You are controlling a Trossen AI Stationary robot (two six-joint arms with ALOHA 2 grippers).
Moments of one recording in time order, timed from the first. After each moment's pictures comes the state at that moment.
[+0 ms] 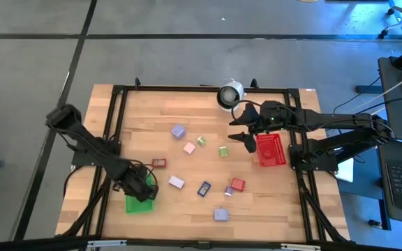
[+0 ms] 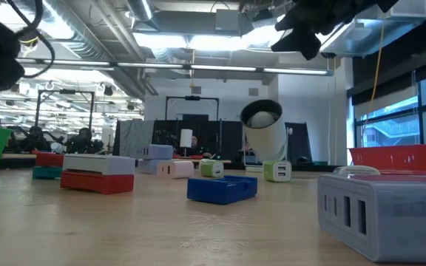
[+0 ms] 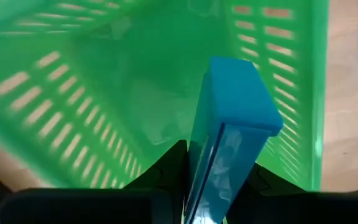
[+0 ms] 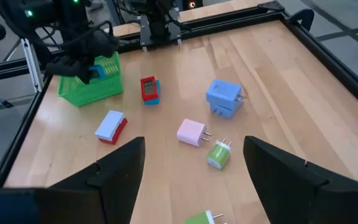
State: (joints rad) left arm -0.66 1.41 0.76 -0.64 0.14 -2.07; right arm -0.10 1.10 0.88 -0.27 -0.09 0.15
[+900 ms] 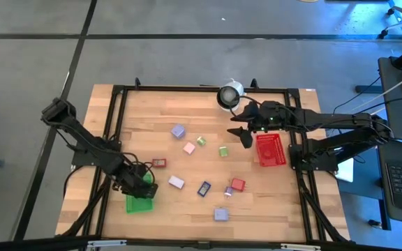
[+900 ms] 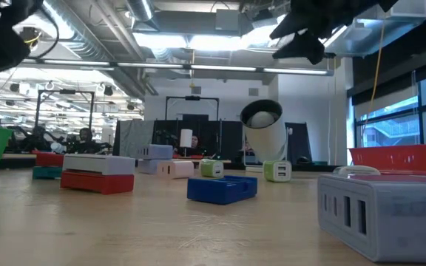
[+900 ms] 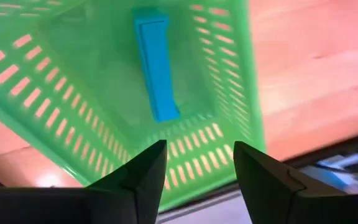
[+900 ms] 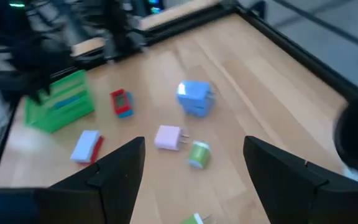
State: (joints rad) left arm -0.66 1.28 0.76 -0.63 0.11 -2.06; right arm -0.10 1.11 0.88 -0.28 0.05 0.31
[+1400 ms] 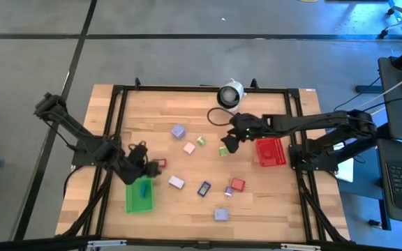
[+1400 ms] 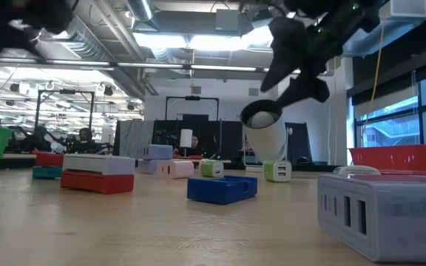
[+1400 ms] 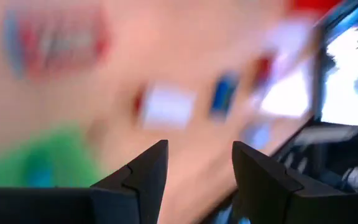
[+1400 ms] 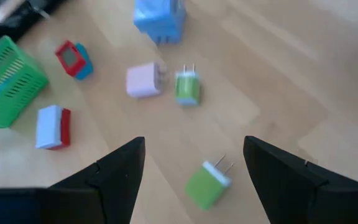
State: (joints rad) left arm -0.59 1.05 0.76 -0.59 -0.48 -1.88; right arm -0.05 1.37 0.88 -0.32 0.09 0.66
